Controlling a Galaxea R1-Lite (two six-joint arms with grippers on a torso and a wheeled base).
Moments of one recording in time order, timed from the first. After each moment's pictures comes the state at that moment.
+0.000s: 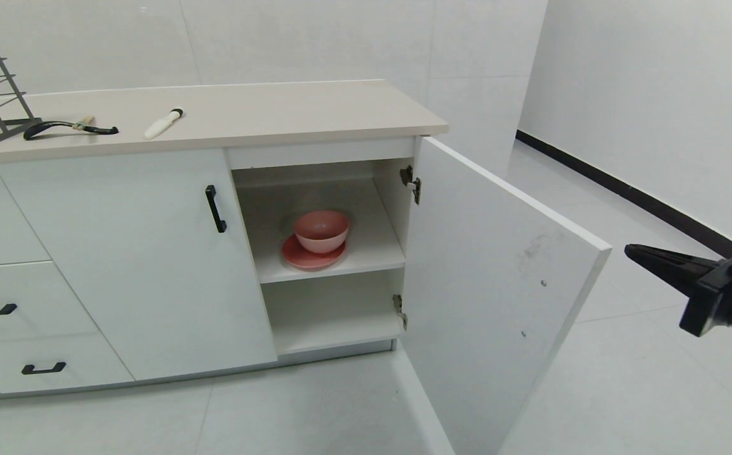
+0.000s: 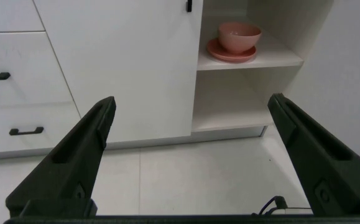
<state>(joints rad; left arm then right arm) 0.00 0.00 0.00 0.00 0.00 -0.01 0.13 1.28 -0.39 -0.71 0.28 -0.09</state>
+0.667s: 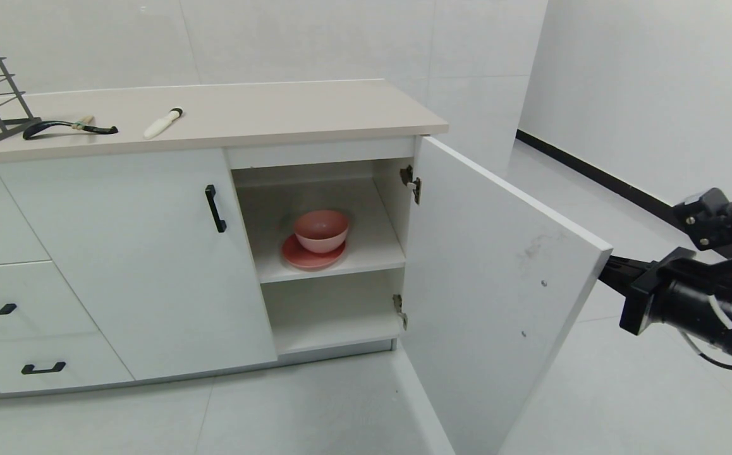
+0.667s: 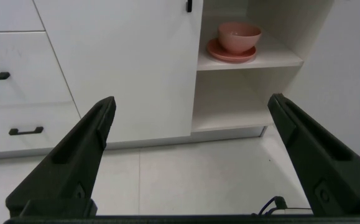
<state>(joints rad) 0.00 0.00 0.00 0.00 0.01 -0.02 0.24 1.45 -0.39 -0.85 0.28 -0.09</state>
